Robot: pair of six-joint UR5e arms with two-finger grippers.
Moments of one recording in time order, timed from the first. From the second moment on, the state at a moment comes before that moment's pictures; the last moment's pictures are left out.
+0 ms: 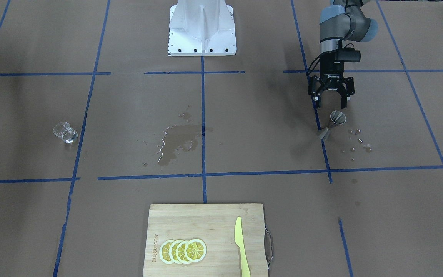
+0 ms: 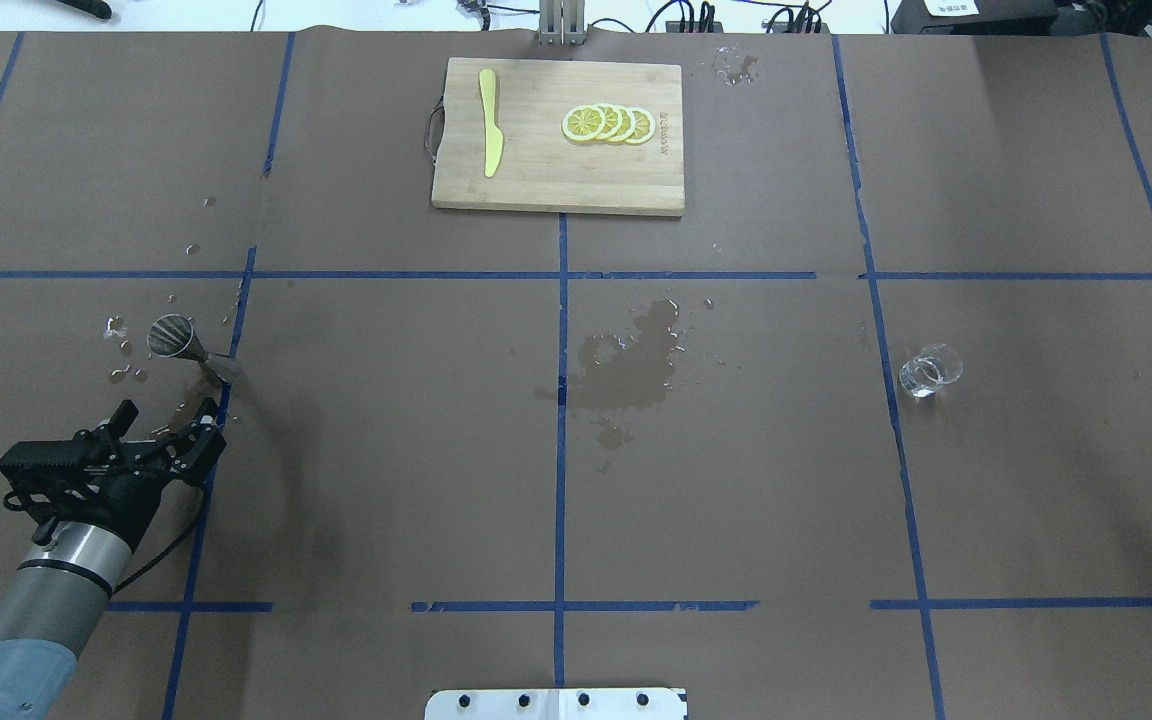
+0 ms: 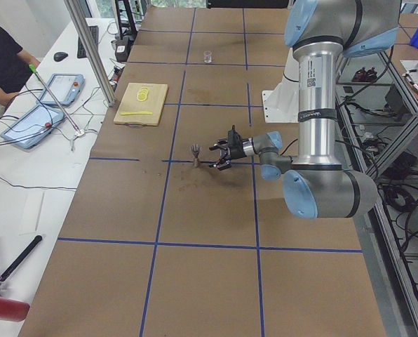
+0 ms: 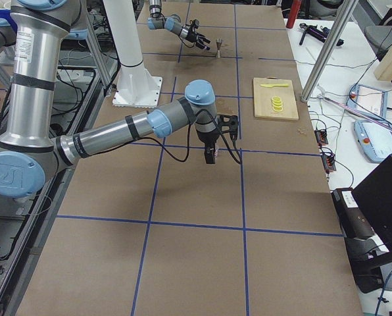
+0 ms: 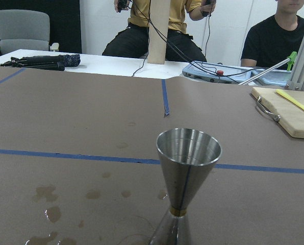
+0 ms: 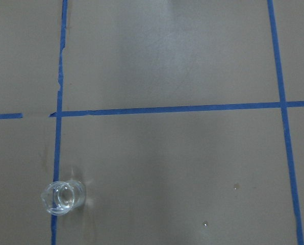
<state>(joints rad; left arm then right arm) -0.13 -1.44 -1.74 -2.51 -0.55 -1.43 1.26 -1.77 2.14 -1.37 2.23 0.65</state>
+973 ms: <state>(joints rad) -0.14 -1.50 -1.71 -2.47 -0.44 -1.38 0.88 -1.89 2.17 -1.00 1.88 1.05</state>
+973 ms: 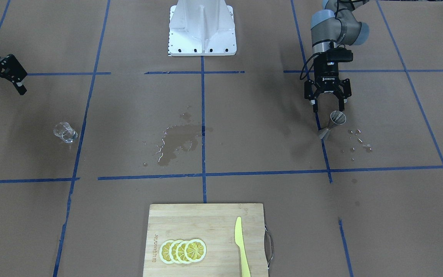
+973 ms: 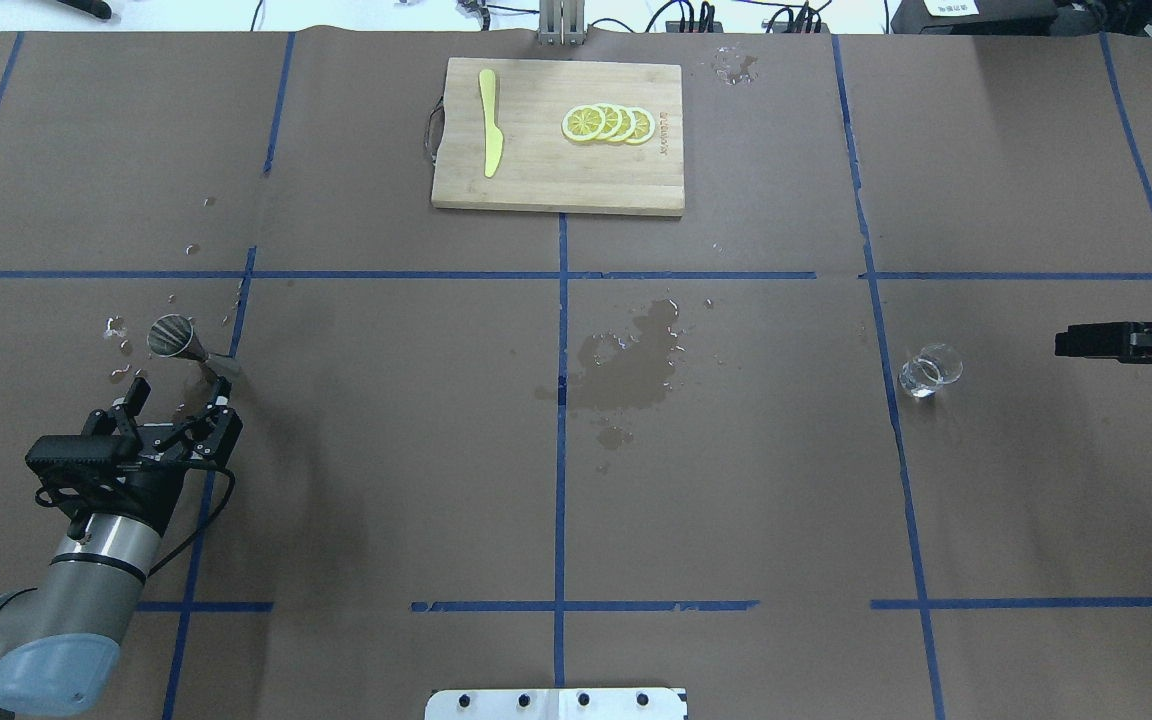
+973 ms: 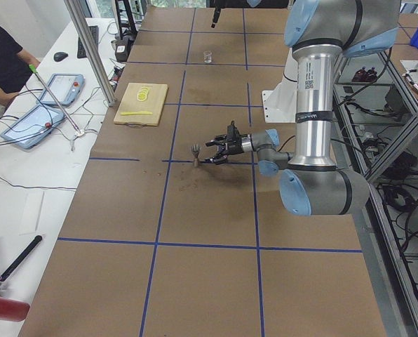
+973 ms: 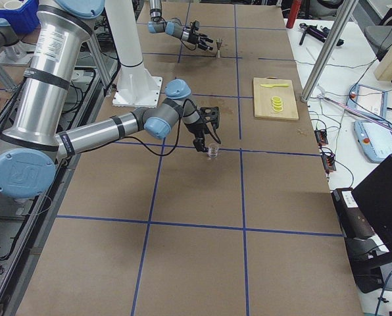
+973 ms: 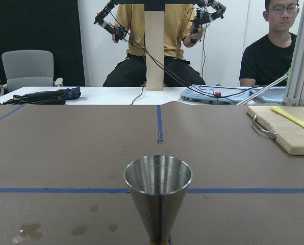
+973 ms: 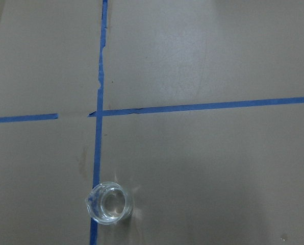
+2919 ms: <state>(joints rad) -0.24 -1.65 -1.55 -2.47 -0.44 -1.31 0.44 -2.00 2.17 -0.78 1.24 1.20</state>
